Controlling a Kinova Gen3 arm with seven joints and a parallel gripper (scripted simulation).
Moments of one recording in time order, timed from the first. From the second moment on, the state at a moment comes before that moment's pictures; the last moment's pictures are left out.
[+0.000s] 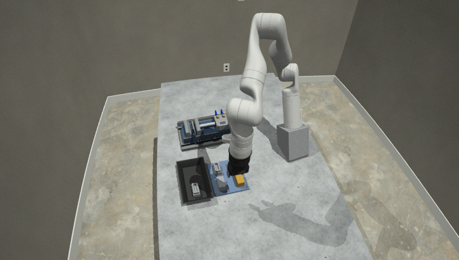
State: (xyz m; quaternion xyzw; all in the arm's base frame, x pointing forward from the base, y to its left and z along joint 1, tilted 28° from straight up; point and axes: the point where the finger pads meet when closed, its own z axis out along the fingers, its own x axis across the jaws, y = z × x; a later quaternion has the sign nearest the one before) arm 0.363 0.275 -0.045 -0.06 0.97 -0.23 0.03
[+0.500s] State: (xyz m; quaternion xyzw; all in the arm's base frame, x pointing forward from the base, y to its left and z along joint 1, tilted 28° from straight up) arm 0.364 0.266 -0.036 -0.06 0.97 -0.24 0.03
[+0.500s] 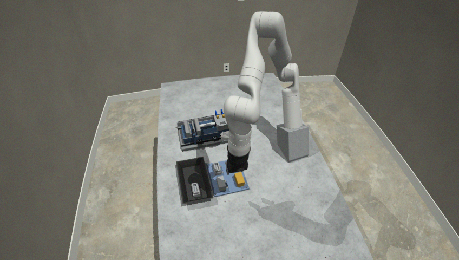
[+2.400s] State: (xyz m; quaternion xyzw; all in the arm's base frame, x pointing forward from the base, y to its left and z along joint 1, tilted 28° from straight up) arm 0.365 0.262 -0.030 -0.05 0.97 -0.24 0.02
